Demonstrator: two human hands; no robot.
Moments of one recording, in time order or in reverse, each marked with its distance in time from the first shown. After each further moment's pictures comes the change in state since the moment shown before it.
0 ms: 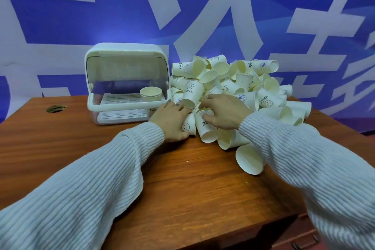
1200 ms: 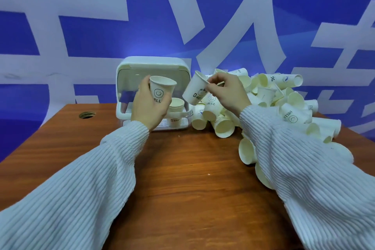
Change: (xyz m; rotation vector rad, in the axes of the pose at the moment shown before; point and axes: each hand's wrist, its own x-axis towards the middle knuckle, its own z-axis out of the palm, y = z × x) left_hand -0.051 -0.079 -0.039 -0.842 0.776 -0.553; right_hand 0.066 -0.040 -0.033 0.991 0.492 0.190
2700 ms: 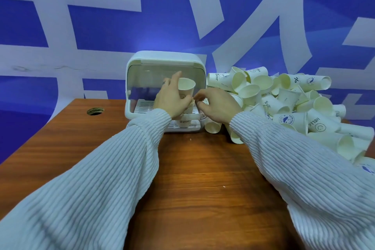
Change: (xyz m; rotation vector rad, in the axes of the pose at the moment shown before) left_hand 0.050 -0.017 0.042 0.288 -0.240 -0.005; right_hand 0.024 0.017 0.068 -0.637 -0.341 -0.222
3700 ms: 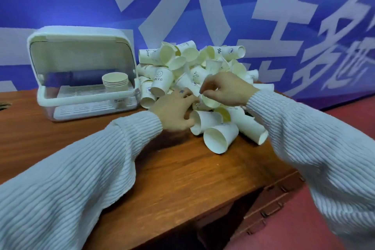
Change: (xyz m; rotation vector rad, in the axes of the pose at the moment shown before) left_hand -0.092 0.114 0.090 0.234 -0.495 0.729; right_hand -0.157 0.097 -0.113 -0.072 -0.172 0.220
